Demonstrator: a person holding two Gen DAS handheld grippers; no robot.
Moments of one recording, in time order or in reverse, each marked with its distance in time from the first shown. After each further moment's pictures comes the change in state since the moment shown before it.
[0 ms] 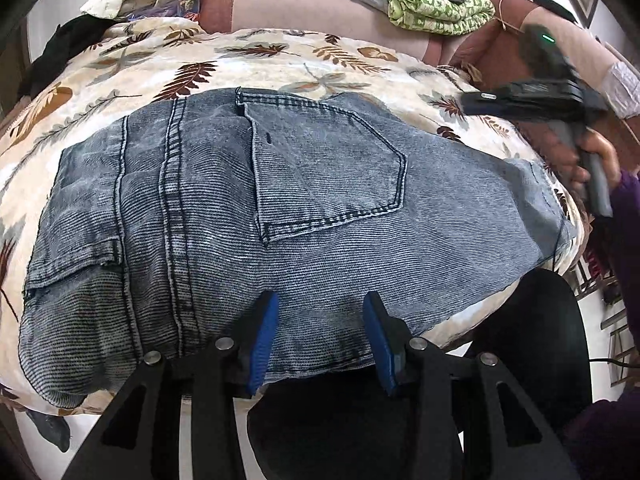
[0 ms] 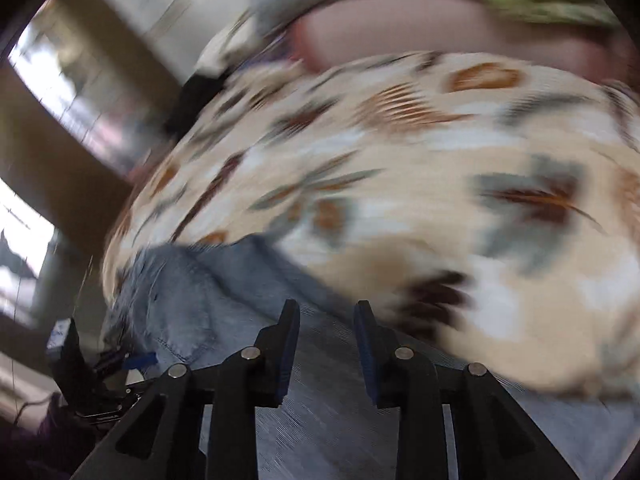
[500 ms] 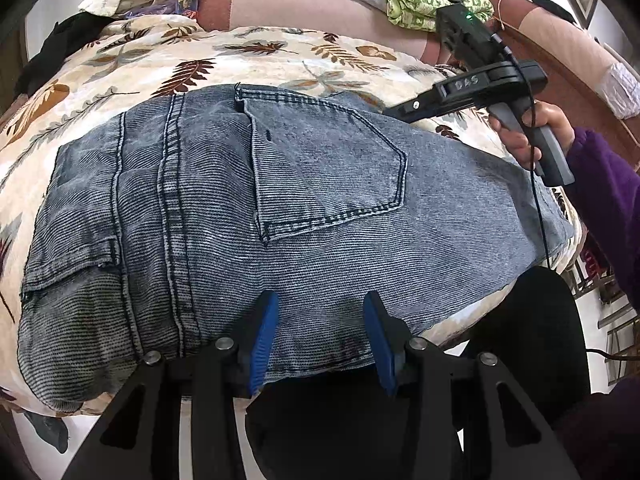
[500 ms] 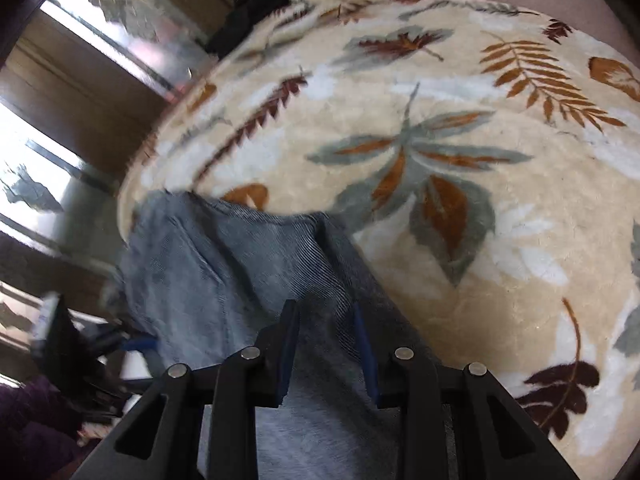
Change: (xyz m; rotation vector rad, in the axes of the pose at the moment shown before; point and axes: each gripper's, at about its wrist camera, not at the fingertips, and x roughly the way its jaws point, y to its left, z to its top) left arm 0.001 0.002 0.001 0.001 0.010 -0.012; right arm 0.090 0.033 0.015 -0.152 0.251 0.110
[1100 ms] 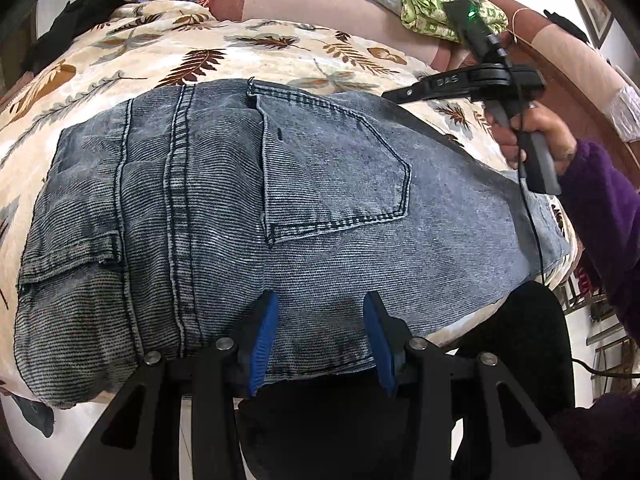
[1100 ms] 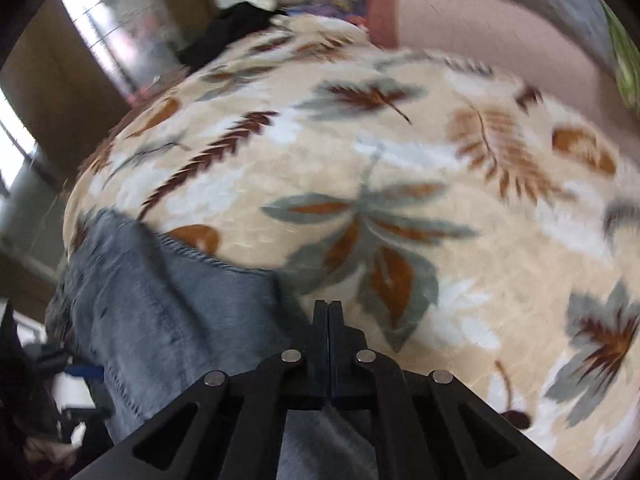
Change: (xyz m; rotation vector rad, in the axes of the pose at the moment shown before) left arm 0.002 0.006 0.005 -0.061 0.014 -0.013; right arm -0.011 -0.002 0.023 0.004 -0.148 -0.224
